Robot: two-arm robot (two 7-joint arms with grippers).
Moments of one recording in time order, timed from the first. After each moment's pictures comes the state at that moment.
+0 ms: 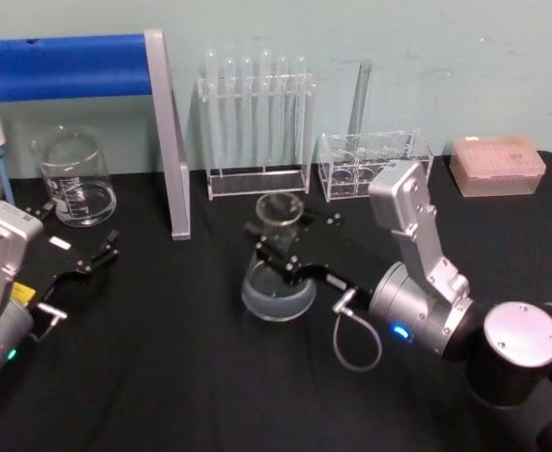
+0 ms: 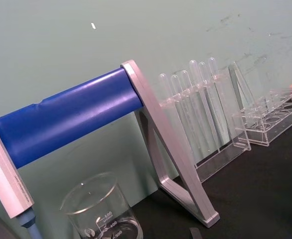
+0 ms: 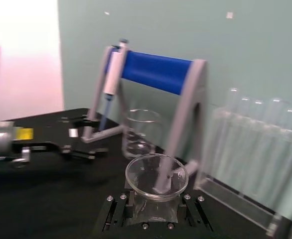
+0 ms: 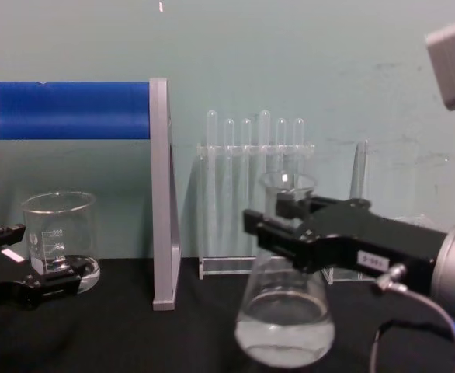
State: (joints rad) left arm -0.20 0.60 0.45 -1.41 -0.25 -0.12 0.03; right arm 0.22 0.32 -0.45 -1.55 0.27 -0.02 0.40
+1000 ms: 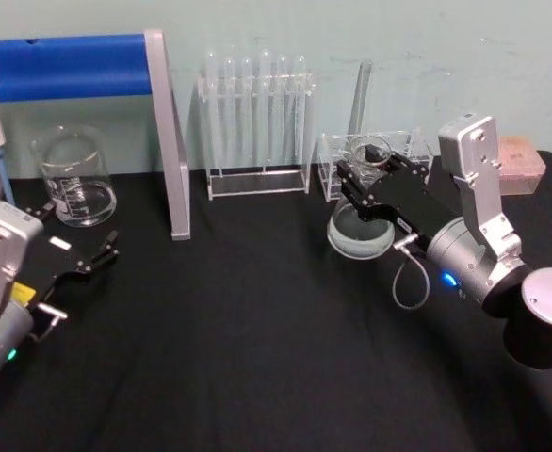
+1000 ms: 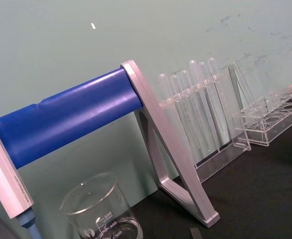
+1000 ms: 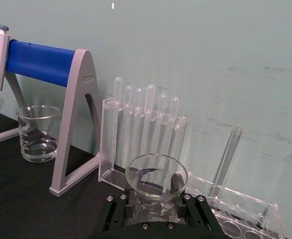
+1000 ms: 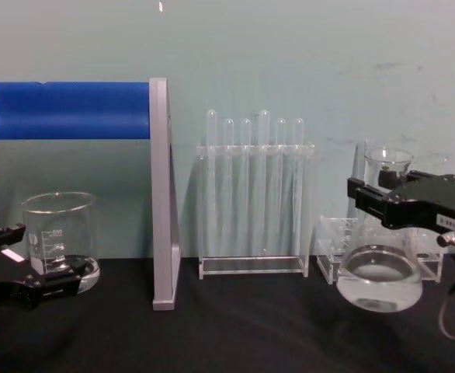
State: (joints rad) left arm -0.20 0.60 0.45 -1.41 -0.25 -0.12 0.03; right arm 0.28 0.27 -0.28 -1.42 0.19 -0.02 0.28
